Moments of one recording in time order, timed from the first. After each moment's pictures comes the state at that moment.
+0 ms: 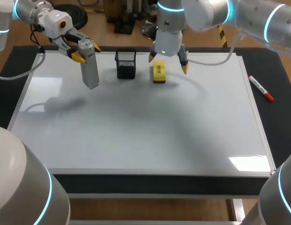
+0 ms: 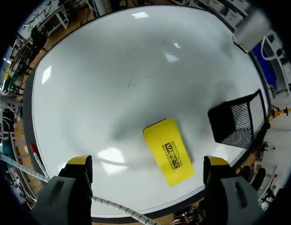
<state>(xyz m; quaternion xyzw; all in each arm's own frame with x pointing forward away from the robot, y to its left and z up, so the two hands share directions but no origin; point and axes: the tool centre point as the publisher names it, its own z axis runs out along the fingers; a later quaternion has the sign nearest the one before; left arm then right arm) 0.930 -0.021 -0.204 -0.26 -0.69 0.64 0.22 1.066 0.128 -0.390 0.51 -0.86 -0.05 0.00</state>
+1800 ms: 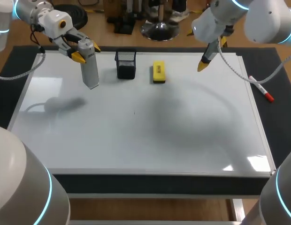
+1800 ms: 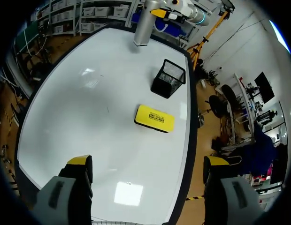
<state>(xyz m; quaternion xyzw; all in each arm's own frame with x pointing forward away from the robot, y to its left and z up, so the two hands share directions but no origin) 0.930 -0.021 -0.205 -0.26 -0.69 0.64 0.22 1.042 0.052 -0.299 0.12 -0.96 -0.21 -0.14</state>
